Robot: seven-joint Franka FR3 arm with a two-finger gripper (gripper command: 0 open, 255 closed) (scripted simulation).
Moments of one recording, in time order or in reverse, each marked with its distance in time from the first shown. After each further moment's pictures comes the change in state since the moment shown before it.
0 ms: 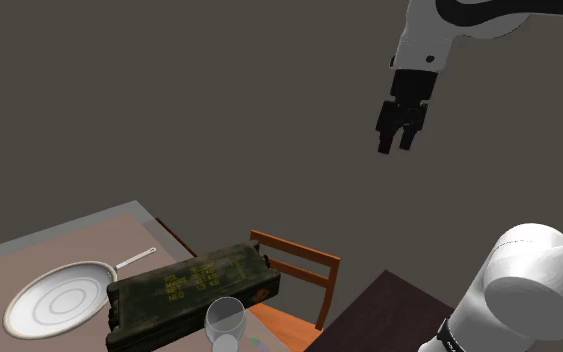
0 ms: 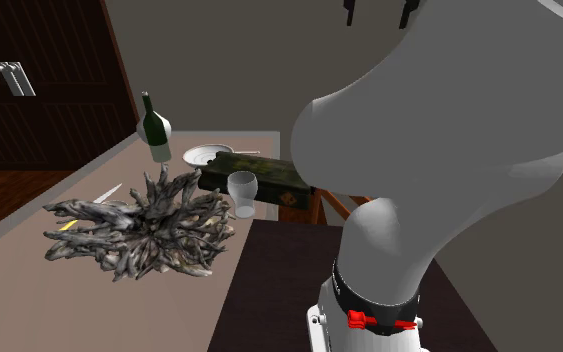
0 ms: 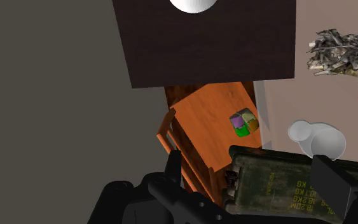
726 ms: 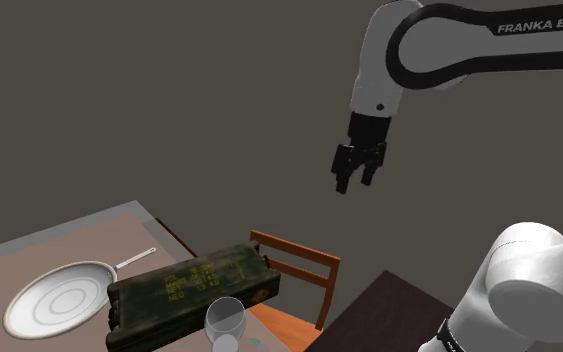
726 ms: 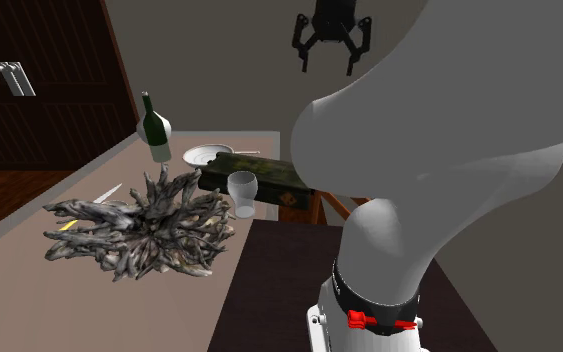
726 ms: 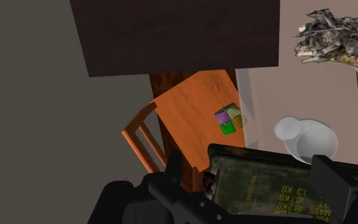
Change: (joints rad) arm 0.053 0.057 0.144 -0.186 0.099 0.267 0.125
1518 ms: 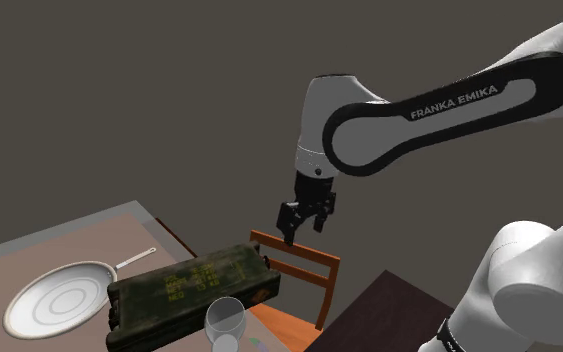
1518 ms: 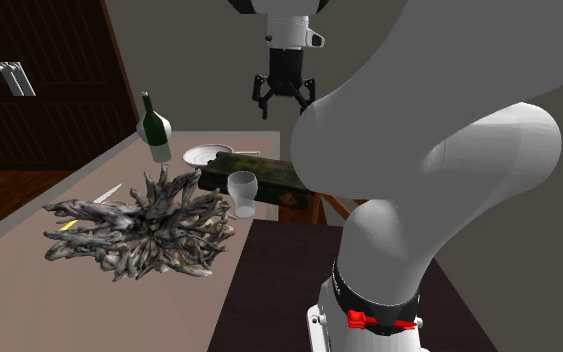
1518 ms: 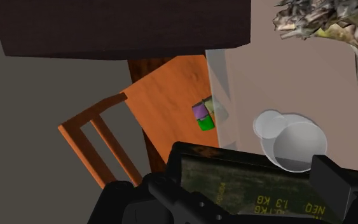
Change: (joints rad) arm 0.062 0.265 0.200 -0.101 0.085 0.407 0.155
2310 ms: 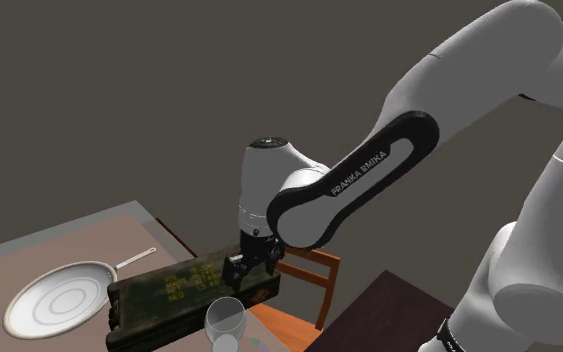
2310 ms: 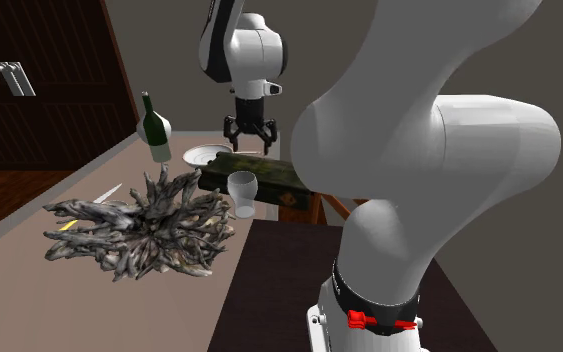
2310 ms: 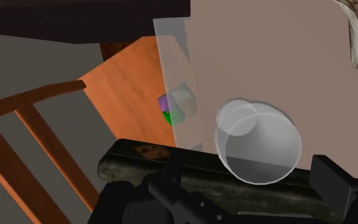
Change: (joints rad) arm 0.006 0.479 0.172 0.123 -0.179 0.370 0.283
